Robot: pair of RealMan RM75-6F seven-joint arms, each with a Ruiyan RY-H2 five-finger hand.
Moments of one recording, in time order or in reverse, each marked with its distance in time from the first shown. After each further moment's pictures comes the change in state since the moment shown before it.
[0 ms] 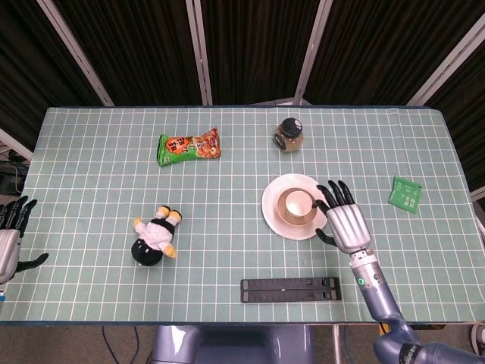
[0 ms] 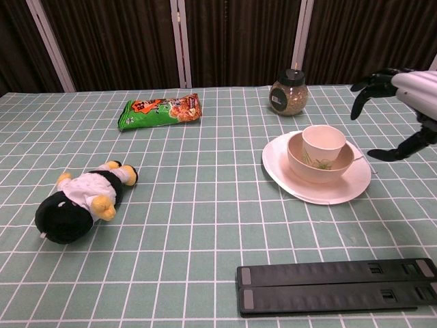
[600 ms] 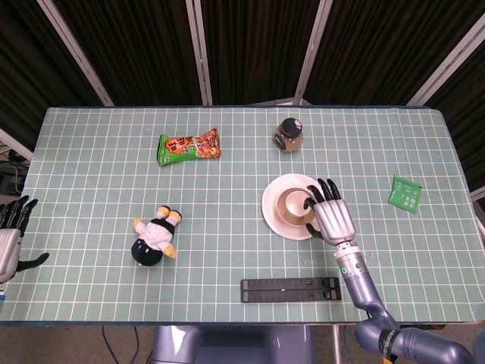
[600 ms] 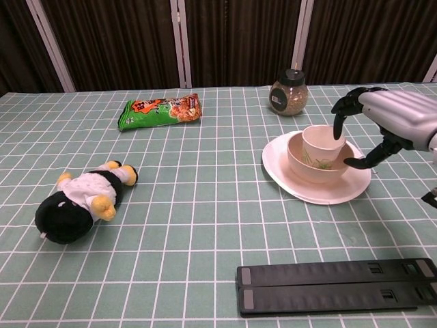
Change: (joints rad) left arm -0.003 0.002 0.000 0.000 0.000 -0.005 -0.009; right arm 0.070 -0.106 0.013 0.115 0.113 -0.057 -0.042
